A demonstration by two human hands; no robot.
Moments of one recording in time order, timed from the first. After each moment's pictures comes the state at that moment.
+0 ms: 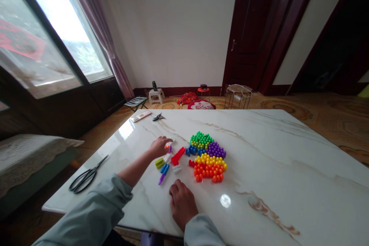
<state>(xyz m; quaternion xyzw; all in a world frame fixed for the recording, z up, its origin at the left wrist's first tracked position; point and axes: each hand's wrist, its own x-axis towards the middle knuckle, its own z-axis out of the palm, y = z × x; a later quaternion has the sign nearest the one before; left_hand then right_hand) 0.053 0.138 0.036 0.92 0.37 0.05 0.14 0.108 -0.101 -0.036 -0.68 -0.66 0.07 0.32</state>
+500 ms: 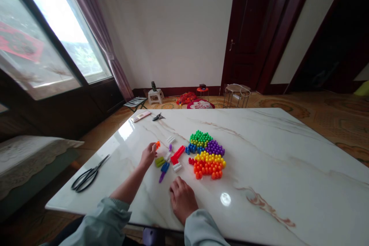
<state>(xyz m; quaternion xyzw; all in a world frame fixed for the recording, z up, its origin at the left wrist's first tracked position) 0.010 0.125 -0.006 0.70 0.50 0.35 0.38 0.109 -0.099 -0.036 -0.68 -0.66 0.07 0.31</state>
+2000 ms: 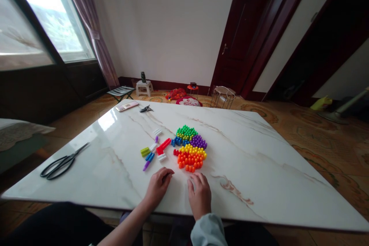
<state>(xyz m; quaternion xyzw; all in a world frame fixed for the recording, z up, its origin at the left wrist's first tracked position) 0.041 -0.061 -0.034 0.80 0.31 0.32 0.39 0.187 -0.183 -0.040 -0.76 -0.51 -0.08 0.40</state>
